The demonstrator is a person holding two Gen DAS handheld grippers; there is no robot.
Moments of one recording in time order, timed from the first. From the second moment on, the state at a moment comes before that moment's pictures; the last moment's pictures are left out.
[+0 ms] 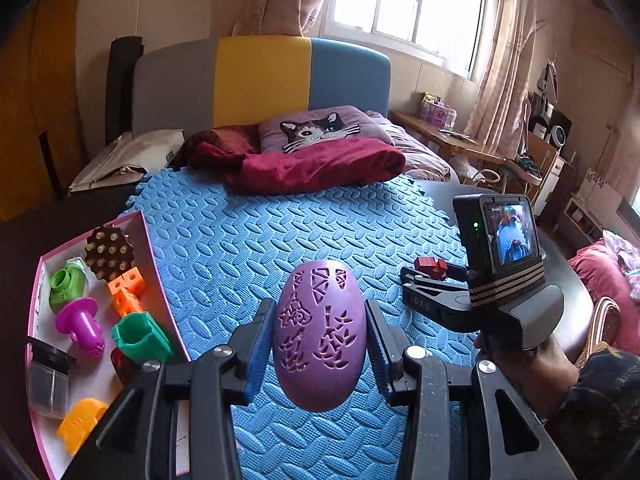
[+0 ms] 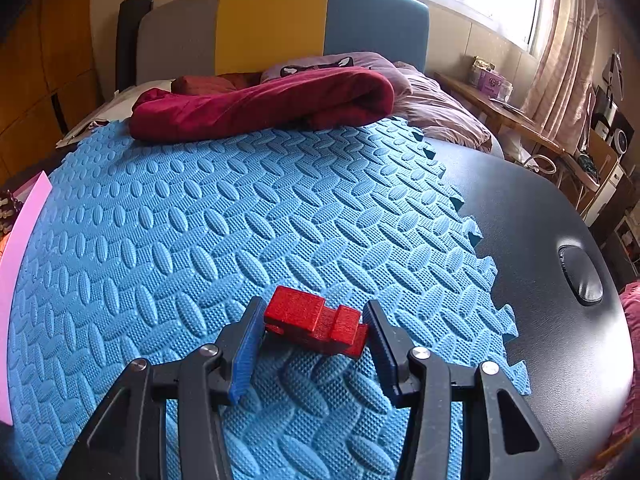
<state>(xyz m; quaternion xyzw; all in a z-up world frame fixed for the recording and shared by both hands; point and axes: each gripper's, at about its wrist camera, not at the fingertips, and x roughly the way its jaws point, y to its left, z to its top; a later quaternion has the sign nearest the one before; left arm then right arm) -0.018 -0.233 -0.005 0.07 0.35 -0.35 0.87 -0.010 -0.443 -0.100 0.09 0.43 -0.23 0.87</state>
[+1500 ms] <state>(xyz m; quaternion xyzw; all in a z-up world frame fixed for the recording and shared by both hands) 0.090 -0.082 -0.051 -0.01 0.45 -0.25 0.86 -0.010 -0.437 -0.097 0.07 0.43 -0.24 0.87</state>
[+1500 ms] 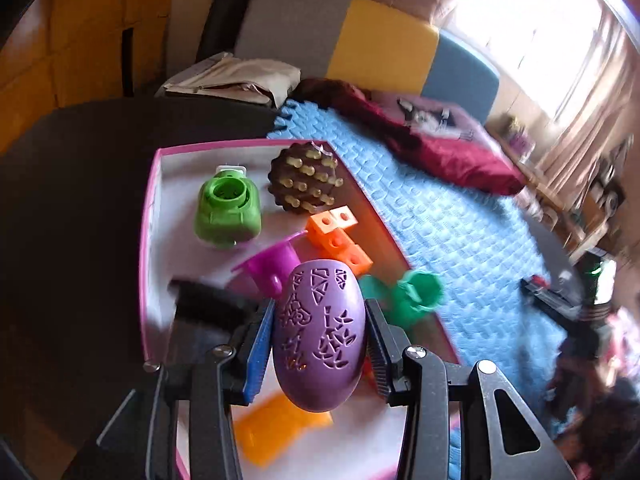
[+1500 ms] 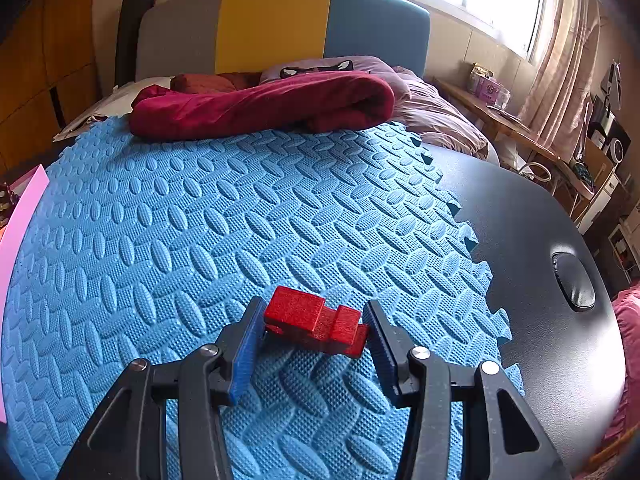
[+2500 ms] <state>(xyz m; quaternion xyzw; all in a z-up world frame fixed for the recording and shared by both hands) 0.032 -0.063 -0.028 0.03 0.38 -0.15 0.91 -0.010 -0.434 -0.096 0.05 0.43 -0.24 0.87</state>
